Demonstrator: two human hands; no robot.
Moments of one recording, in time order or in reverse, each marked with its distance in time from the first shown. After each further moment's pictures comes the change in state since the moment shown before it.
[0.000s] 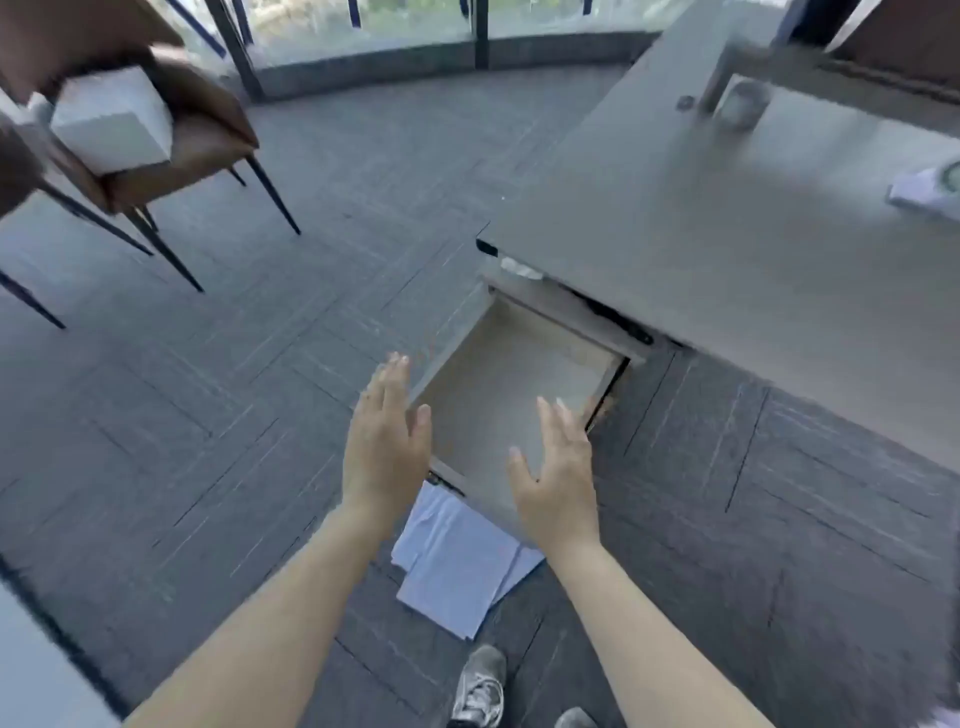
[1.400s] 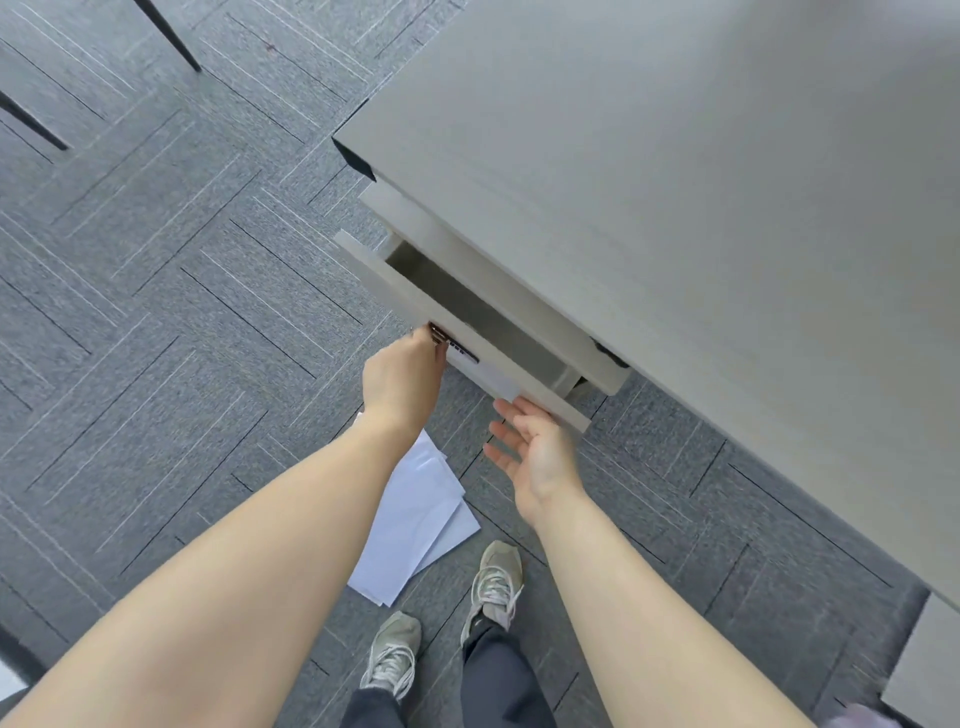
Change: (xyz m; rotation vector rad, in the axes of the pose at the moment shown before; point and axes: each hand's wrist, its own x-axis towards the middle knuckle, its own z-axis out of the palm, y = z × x) left_hand 0.209 -0.014 0.275 0.476 -0.232 -0.183; right_hand 0.235 0.177 -0.007 0.980 -0.066 0.937
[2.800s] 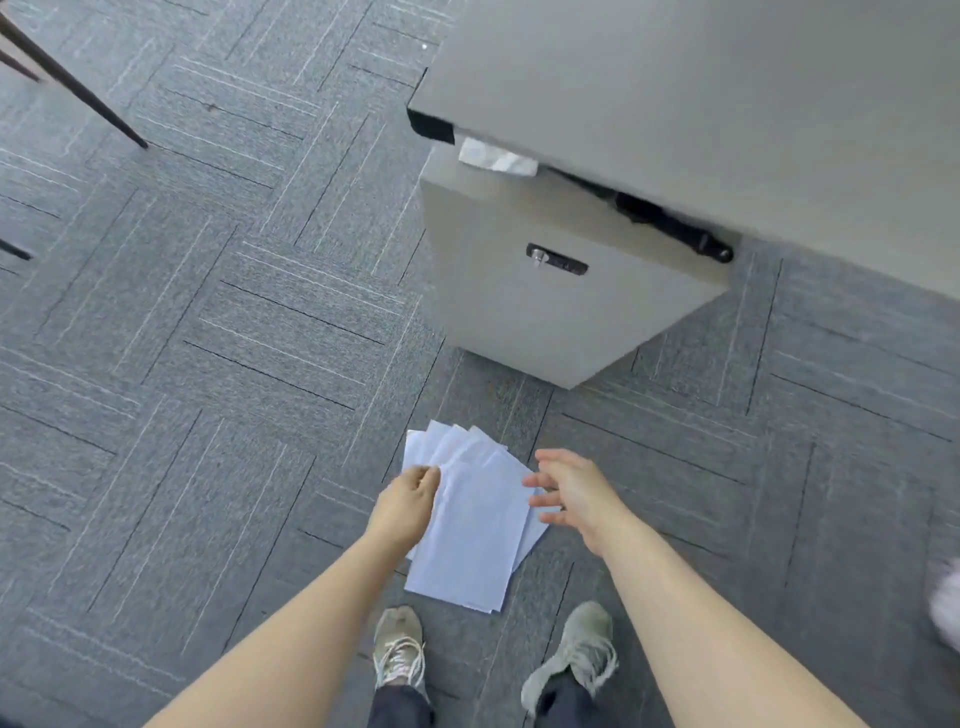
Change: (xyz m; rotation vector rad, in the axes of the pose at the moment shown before) left_hand -0.090 -0.212 0.060 -0.551 -0.670 -0.300; right_hand -0.008 0.150 0.040 -0.422 0.126 0.105
